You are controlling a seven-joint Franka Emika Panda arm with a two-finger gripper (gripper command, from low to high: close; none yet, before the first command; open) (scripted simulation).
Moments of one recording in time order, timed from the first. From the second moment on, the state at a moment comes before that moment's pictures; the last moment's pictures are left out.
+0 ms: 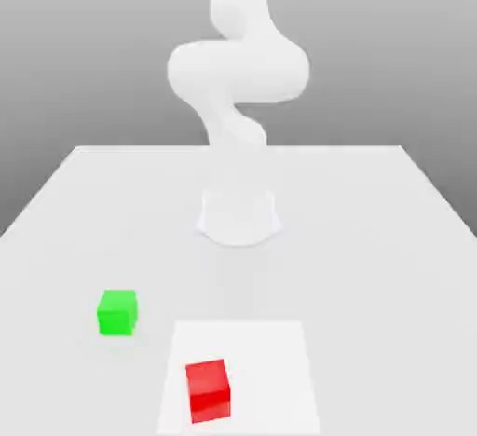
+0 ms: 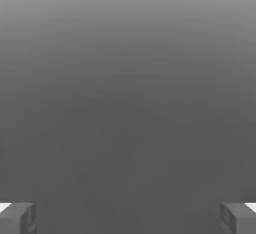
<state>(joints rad) 0.02 -0.71 -0.02 -2.32 0.01 2.34 0.76</state>
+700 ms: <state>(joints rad) 0.06 0.06 -0.12 -2.51 0.07 2.66 0.47</state>
